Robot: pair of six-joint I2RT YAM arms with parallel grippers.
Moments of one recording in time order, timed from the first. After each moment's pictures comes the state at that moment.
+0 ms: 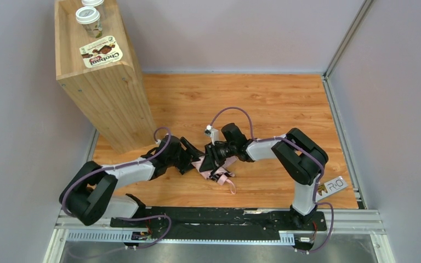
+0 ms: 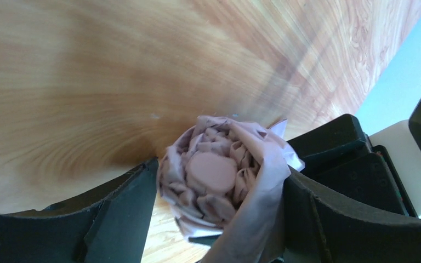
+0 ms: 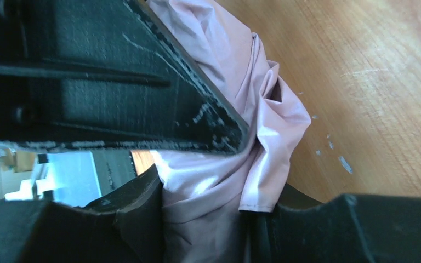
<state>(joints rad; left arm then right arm) -0.60 1.27 0.40 0.11 0.10 -1.34 0.75 1.87 0.86 0.29 -0.74 0.39</state>
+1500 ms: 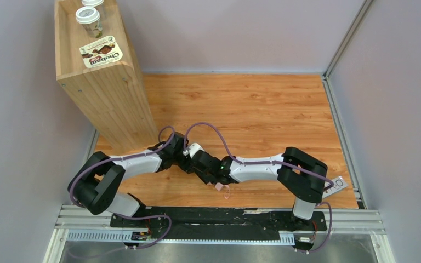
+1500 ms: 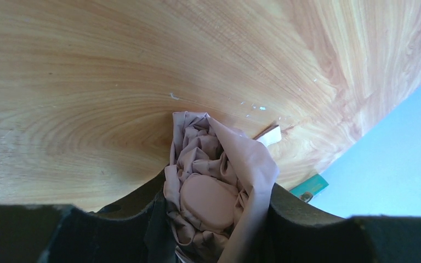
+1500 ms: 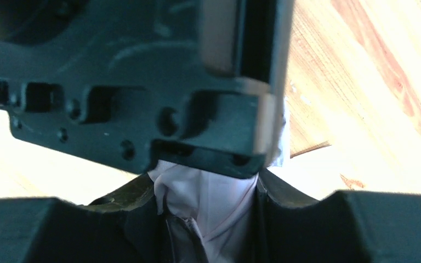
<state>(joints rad) -0.63 1.45 0.57 -0.12 0.17 -1.45 1.18 1.79 1.02 -0.19 0.30 0.24</state>
